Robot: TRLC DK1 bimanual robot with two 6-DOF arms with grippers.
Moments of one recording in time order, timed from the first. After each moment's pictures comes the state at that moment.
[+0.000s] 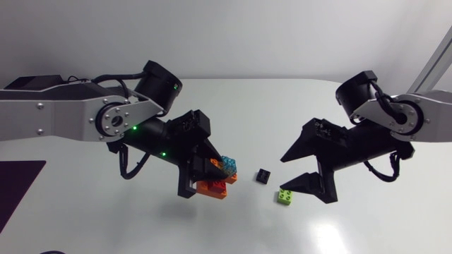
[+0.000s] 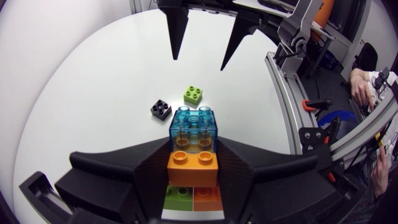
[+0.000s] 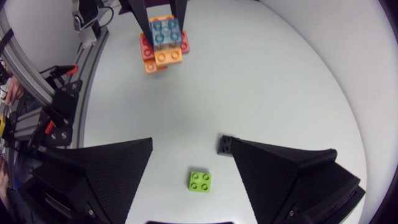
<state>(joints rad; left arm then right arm) -0.58 1.54 1.02 -0.46 0.60 0.72 0.23 1.34 0.89 -0.67 -0.63 -1.01</state>
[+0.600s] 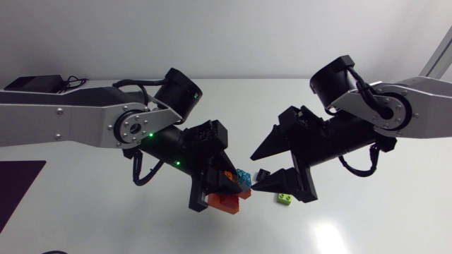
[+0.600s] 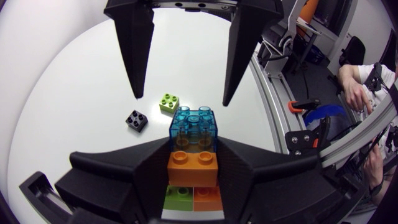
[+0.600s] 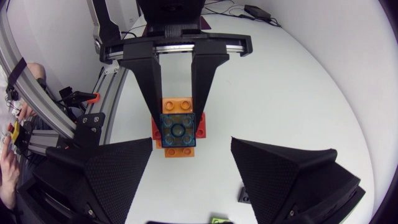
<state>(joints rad) -0.67 1.58 1.06 -0.47 0.63 0.71 0.41 1.36 0.96 -0.62 -0.73 -0.85</state>
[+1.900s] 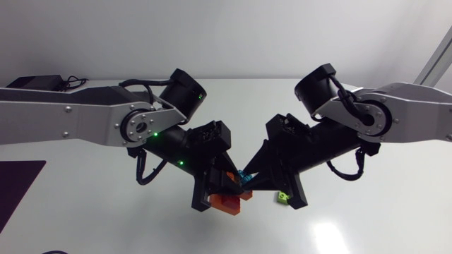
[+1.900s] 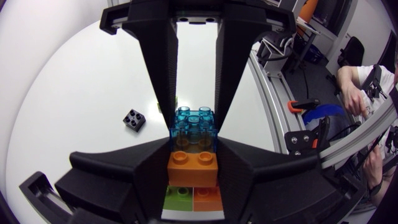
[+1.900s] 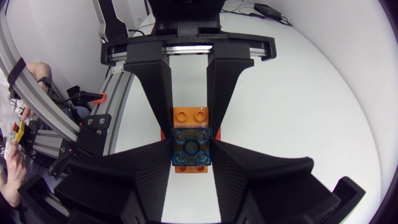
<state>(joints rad) -0.68 1.60 1.07 -0.49 0.63 0.71 0.47 1.40 0.96 -0.59 -0.74 -0.83</state>
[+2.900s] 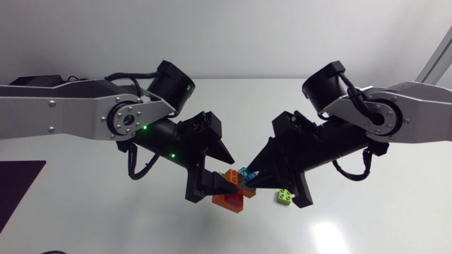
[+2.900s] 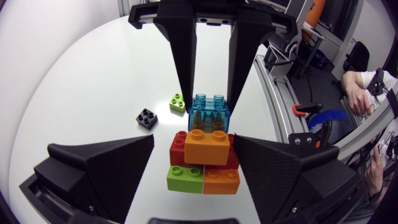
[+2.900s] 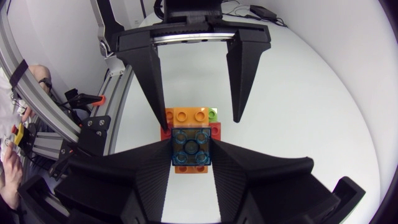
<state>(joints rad) -0.63 1.57 1.07 -0.49 0.63 0.71 0.44 1.37 0.95 -0.60 -0.75 -0.82</state>
